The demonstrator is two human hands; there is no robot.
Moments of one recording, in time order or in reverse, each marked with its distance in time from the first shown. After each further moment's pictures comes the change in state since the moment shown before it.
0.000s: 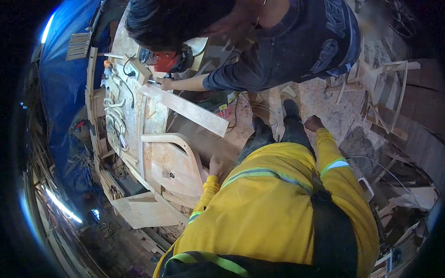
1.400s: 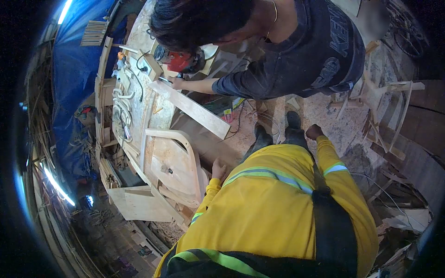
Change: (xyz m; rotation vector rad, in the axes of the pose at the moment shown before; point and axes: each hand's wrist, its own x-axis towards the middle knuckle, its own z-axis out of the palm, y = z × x) left_hand -0.029 0.039 0.013 0.022 0.036 -0.051; right_hand 0.036 0.020 -0.010 0.016 -0.064 -0.022
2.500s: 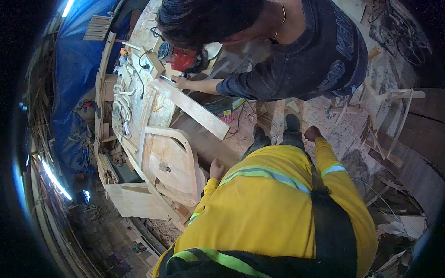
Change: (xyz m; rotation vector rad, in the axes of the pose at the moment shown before) left_hand -0.003 0.004 0.002 0.022 0.055 0.012; right_hand -0.015 -0.029 -0.022 -0.151 0.008 -0.123
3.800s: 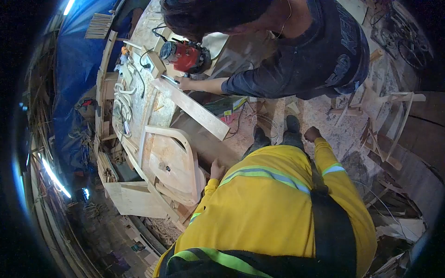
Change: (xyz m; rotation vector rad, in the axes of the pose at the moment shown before) left_hand -0.001 0.008 0.002 0.006 -0.034 -0.056; right_hand 0.025 0.020 0.009 0.034 -0.055 0.089
